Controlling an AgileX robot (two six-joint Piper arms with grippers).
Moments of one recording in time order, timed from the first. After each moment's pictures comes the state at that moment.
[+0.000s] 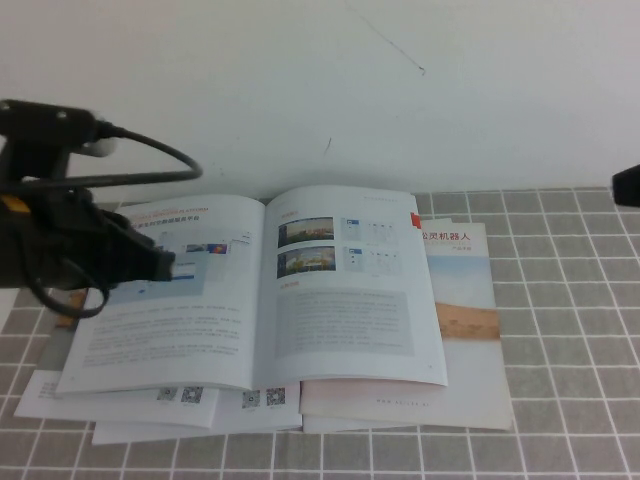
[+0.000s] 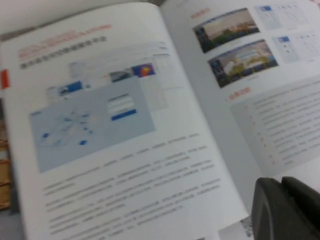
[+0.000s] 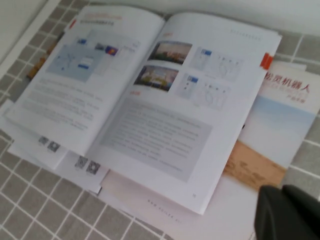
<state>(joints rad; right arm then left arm) 0.02 1.28 -1.14 0.73 0.92 -0.63 -0.22 1.24 -0.99 -0.27 0.59 0.22</state>
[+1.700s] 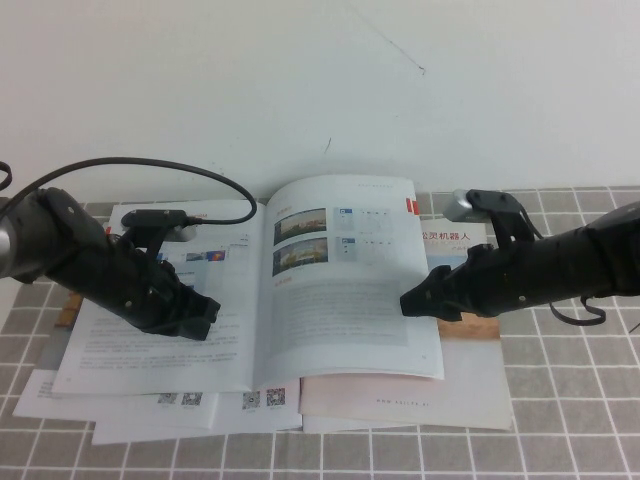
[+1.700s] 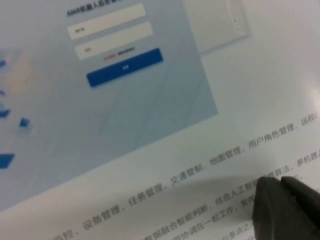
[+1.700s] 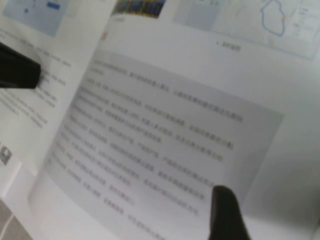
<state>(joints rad) 0.27 2.04 -1.17 1.32 0.63 -1.20 -0.10 1.97 -1.23 -0.65 0.69 0.67</state>
